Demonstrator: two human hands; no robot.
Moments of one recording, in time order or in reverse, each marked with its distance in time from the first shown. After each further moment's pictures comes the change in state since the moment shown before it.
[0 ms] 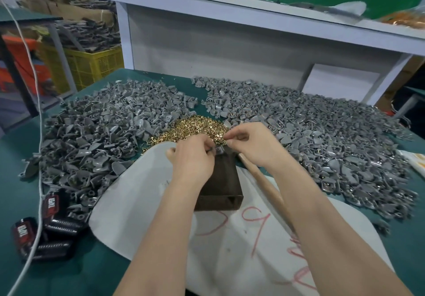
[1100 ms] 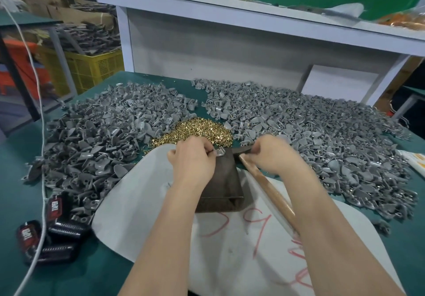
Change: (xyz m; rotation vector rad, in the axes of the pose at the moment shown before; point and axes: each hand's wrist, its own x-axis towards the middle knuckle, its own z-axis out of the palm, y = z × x) left_hand 0.000 -0.002 0.000 -0.005 0.018 0.017; right_hand -0.005 0.017 -0.014 -0.494 -0.116 0.276
